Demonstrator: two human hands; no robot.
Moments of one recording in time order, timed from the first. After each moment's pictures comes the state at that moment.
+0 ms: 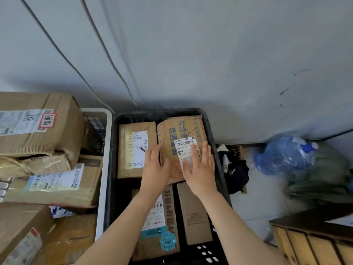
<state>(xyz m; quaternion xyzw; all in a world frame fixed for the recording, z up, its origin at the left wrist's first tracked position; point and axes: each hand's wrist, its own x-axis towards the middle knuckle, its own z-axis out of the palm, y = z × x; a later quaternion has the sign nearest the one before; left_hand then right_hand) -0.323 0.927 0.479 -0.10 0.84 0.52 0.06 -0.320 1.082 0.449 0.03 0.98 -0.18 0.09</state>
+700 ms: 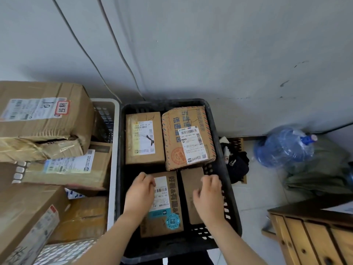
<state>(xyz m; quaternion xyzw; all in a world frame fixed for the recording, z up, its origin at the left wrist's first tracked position) -0.225 0.868 0.441 -0.05 0.93 0.34 0.10 -0.207 1.084 0.453 0.10 0.98 -0.17 0.08</state>
